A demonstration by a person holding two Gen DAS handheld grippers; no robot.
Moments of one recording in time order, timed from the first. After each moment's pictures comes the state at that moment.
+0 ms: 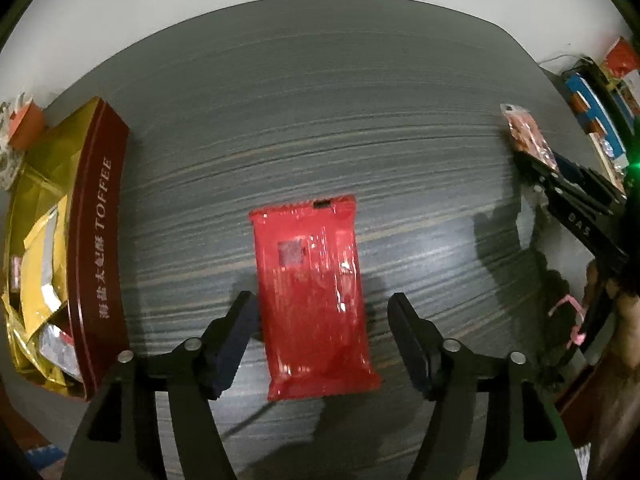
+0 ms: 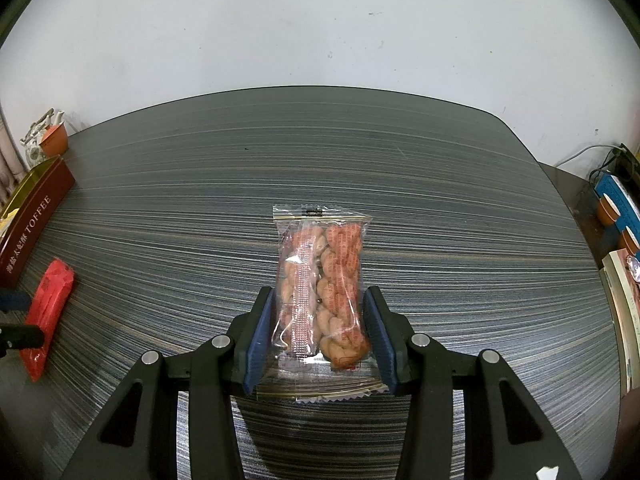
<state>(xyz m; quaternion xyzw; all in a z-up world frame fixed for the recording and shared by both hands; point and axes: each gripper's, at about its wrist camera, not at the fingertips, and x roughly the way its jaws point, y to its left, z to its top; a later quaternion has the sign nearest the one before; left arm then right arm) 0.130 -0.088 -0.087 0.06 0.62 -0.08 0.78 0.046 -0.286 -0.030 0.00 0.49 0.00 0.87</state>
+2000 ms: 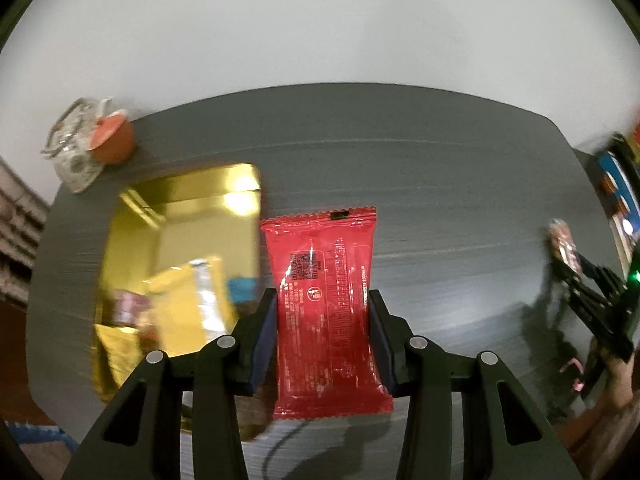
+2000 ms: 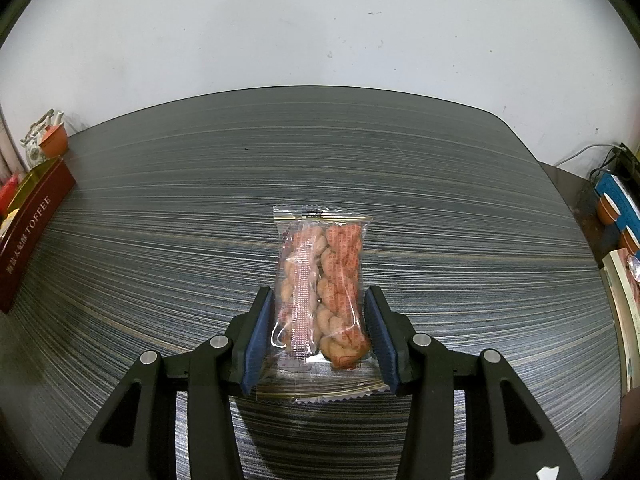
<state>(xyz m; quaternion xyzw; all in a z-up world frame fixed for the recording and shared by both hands) 0.134 0.051 -0.002 0.03 0.54 0.00 0.84 0.046 -0.286 -0.030 0.00 0.49 0.00 0.87</state>
